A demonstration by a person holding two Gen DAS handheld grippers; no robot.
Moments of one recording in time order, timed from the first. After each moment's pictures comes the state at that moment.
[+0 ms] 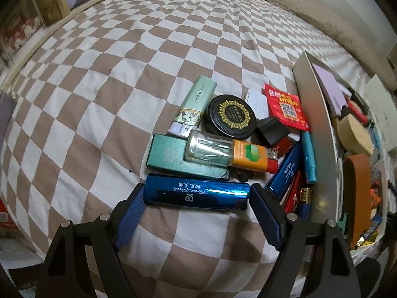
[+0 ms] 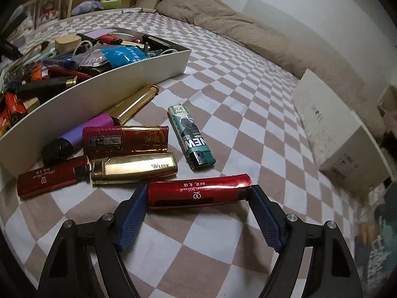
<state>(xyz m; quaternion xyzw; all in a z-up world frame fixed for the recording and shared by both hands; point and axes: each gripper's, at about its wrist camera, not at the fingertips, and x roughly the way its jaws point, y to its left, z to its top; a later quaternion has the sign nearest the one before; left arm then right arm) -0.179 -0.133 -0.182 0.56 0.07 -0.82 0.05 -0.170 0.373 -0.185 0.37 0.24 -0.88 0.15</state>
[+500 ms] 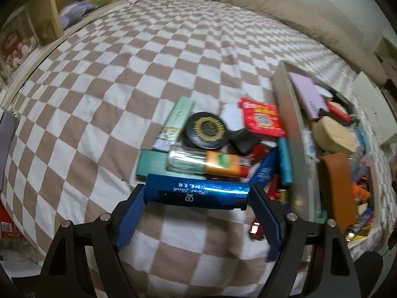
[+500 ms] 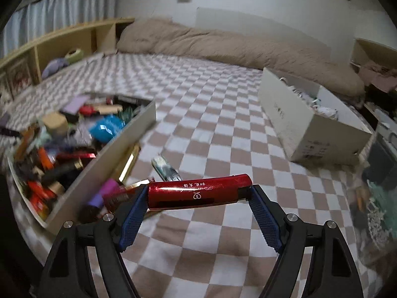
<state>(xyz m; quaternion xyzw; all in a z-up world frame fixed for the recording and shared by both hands) -0.173 -0.126 -0.153 0.52 0.08 -0.85 0.01 -0.155 0.399 -0.108 0.35 0.08 -0.93 0.10</state>
